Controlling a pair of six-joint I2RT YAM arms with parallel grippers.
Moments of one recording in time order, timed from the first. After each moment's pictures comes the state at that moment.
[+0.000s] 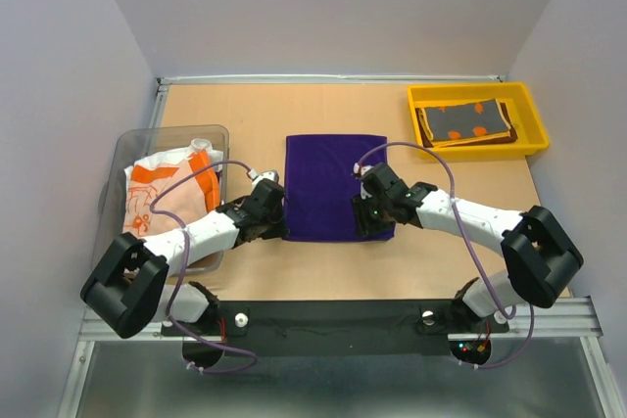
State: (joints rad) left arm -0.67 1.28 0.58 -0.28 -0.12 -0.74; right arm 0.73 1.46 0.84 -0.44 -0.07 0.37
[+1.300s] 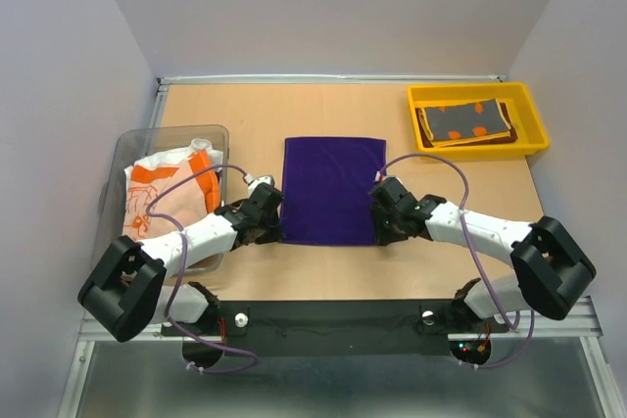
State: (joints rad) left arm -0.67 1.27 0.57 -0.34 -0.16 -0.74; right arm 0.73 1.38 0.71 -0.44 0.14 0.53
